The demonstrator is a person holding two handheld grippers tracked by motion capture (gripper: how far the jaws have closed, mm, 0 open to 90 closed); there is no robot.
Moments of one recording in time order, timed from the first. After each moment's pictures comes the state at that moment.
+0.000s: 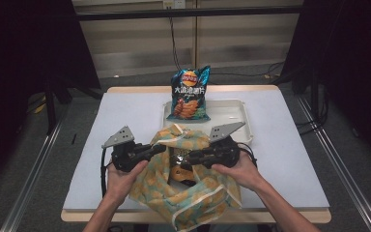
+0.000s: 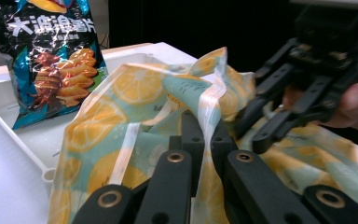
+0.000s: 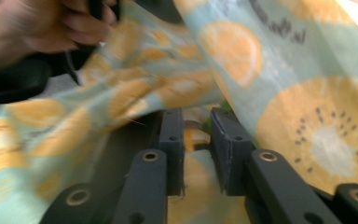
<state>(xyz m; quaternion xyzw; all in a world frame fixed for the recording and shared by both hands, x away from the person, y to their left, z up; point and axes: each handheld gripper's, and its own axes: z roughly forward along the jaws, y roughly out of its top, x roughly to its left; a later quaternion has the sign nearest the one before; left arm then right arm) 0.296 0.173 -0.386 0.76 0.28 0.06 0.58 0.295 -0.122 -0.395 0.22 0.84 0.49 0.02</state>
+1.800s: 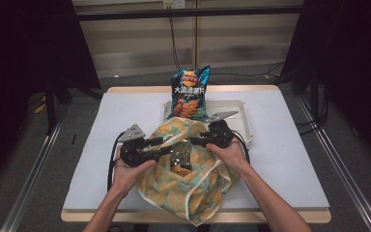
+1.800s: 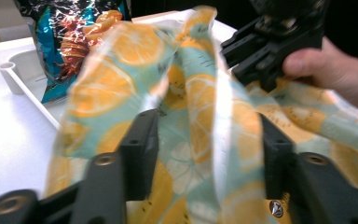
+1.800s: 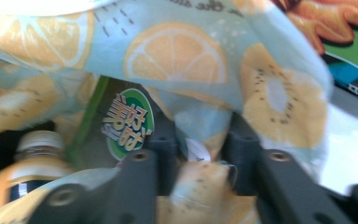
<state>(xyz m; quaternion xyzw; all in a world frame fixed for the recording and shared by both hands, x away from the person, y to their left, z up) 0.322 0.161 -0.413 0.80 0.30 0.09 0.52 0.372 -0.131 -0.448 0.35 0.81 0.47 0.06</state>
